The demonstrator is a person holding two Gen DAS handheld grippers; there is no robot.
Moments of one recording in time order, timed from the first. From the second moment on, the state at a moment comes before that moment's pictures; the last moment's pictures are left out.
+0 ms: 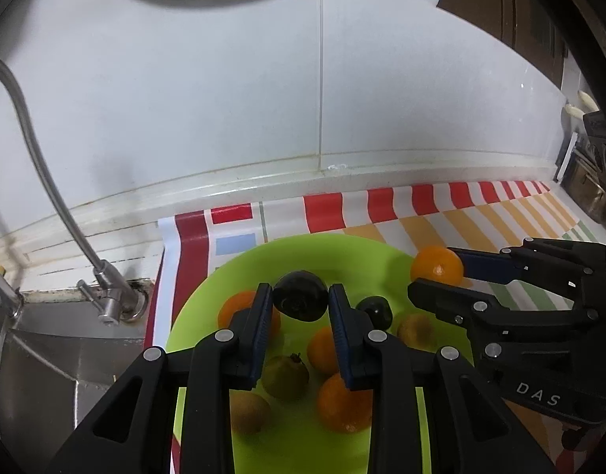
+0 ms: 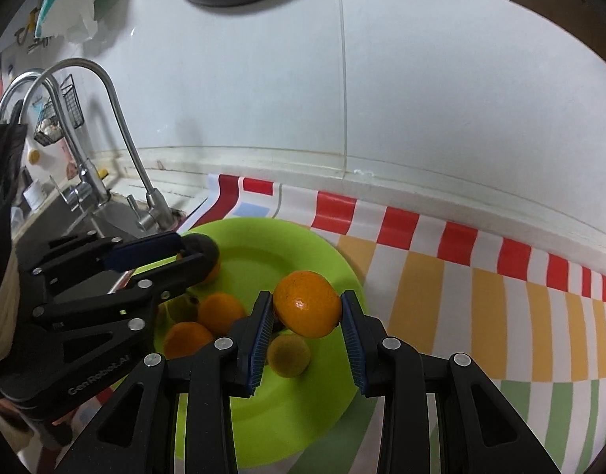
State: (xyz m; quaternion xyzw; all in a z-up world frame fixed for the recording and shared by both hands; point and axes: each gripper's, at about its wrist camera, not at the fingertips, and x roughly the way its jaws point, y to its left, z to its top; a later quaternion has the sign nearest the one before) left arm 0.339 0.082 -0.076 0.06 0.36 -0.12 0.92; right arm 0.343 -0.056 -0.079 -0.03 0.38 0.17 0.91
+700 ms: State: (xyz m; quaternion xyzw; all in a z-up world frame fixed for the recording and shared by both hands) left arm 0.276 0.099 -0.029 0.03 0.33 -0.04 0.94; right arm 0.307 -0.074 -0.051 -0.01 0.34 0.14 0.93
